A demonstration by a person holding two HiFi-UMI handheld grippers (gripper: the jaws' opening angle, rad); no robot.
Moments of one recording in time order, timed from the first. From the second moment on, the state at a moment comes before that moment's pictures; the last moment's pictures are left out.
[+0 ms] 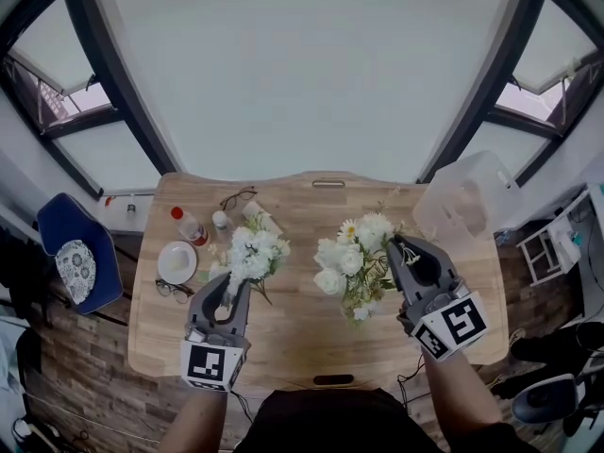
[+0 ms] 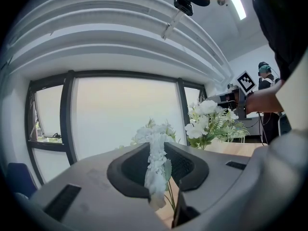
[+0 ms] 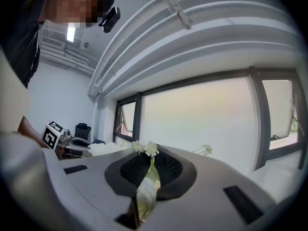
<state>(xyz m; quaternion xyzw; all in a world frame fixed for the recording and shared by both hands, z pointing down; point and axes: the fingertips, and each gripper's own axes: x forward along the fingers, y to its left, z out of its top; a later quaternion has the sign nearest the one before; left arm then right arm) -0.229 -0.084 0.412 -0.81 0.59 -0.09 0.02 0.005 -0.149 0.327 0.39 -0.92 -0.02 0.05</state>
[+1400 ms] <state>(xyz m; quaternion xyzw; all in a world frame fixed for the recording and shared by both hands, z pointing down) -0.181 -0.090 0.316 -0.83 0.56 -0.02 0.08 0.092 -0.114 0.245 0.44 -0.89 -0.02 -0.06</state>
